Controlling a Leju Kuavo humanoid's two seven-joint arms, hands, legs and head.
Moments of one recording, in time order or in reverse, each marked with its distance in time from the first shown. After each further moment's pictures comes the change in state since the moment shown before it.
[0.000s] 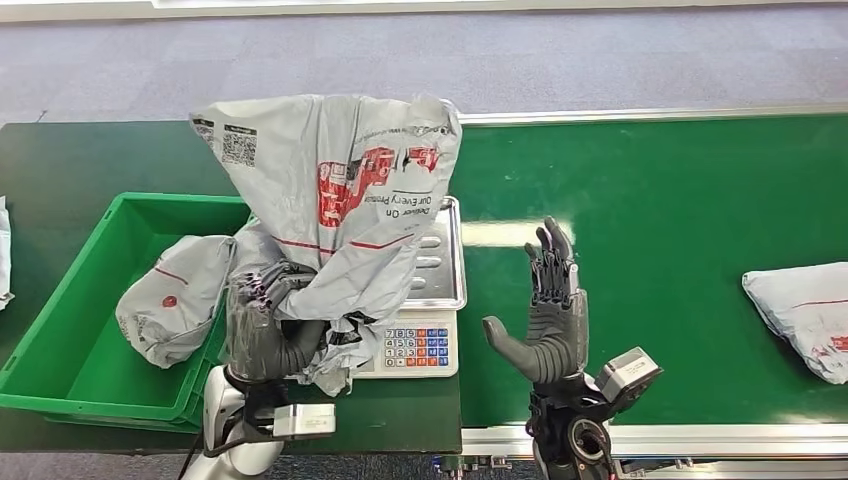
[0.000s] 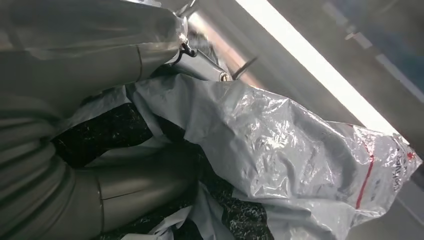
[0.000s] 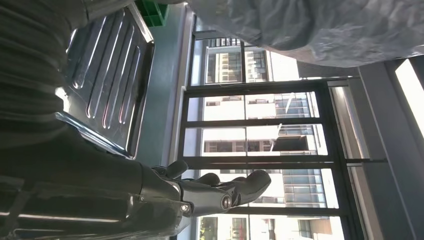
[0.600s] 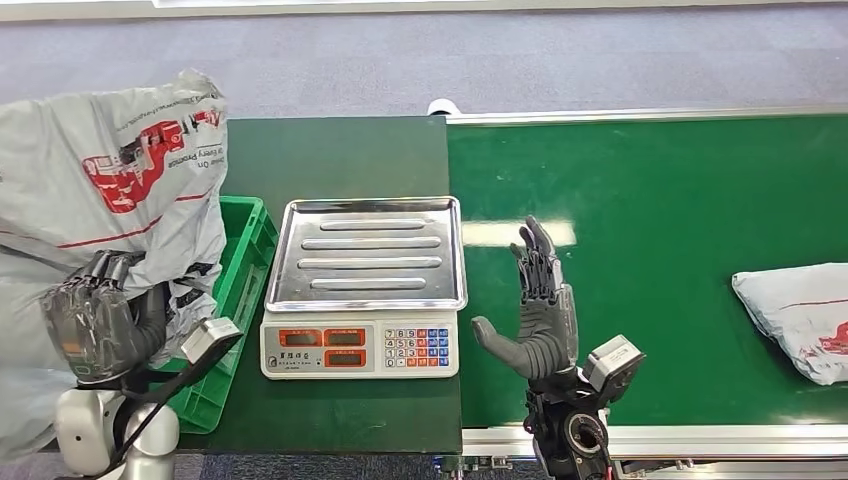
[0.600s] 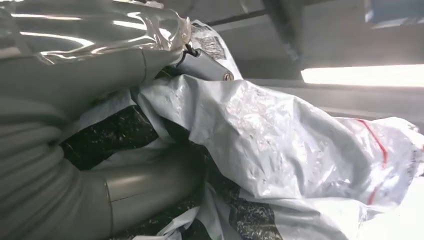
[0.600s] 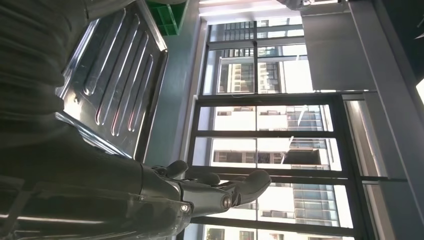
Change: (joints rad) left arm 0.051 -0.126 0.641 -0.125 -0.480 0.000 0.207; right arm -0.020 -0.014 0.011 0.027 0.012 0.026 0.035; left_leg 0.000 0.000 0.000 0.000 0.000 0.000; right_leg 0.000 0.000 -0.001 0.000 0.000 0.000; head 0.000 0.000
